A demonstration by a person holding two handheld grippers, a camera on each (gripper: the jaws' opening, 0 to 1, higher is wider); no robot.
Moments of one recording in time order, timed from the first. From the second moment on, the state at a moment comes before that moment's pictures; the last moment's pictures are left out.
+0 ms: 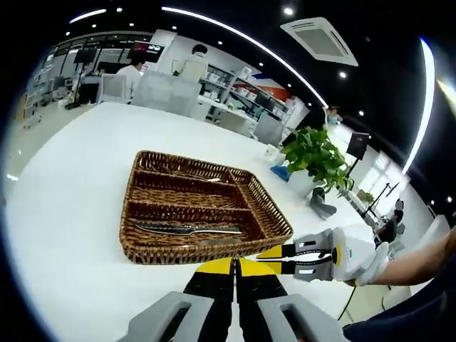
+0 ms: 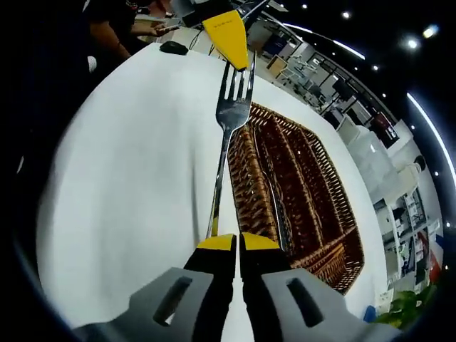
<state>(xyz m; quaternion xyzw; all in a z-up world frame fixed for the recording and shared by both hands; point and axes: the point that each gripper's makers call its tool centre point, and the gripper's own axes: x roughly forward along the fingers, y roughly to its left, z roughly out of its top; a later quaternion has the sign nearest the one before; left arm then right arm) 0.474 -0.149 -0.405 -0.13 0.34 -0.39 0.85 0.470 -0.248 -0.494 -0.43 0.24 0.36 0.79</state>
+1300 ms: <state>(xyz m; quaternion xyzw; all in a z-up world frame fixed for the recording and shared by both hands) 0.470 -0.181 -0.360 -0.18 0.32 -0.43 0.82 0.455 -0.240 -0.427 -0.42 0.18 0.36 0.82</state>
